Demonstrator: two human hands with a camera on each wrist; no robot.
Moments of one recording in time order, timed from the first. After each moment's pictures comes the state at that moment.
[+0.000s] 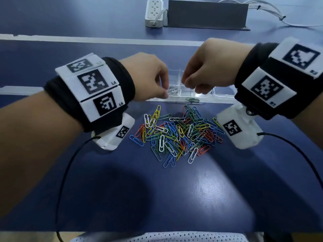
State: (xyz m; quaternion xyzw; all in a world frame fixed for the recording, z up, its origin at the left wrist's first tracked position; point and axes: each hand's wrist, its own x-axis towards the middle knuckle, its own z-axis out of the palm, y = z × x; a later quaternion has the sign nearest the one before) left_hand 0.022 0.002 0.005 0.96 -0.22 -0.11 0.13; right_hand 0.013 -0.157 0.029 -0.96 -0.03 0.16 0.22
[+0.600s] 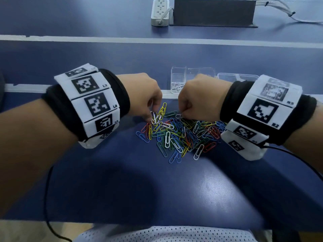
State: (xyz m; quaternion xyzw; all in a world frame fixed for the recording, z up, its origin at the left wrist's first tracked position) left_hand 0.011 0.021 -0.013 0.94 -0.27 -0.20 -0.02; right_hand -0.020 -0.135 -0.004 -0.96 -0.21 0.16 0.04
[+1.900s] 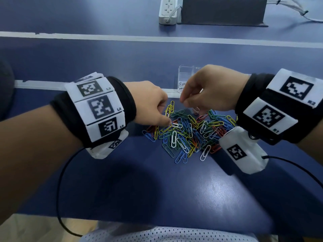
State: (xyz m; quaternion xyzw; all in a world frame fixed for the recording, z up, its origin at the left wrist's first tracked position) left_hand -0.009 0.022 -0.016 0.95 -0.21 -0.21 0.01; right_hand -0.009 -0.139 -0.003 -0.94 -0.12 0.20 0.24
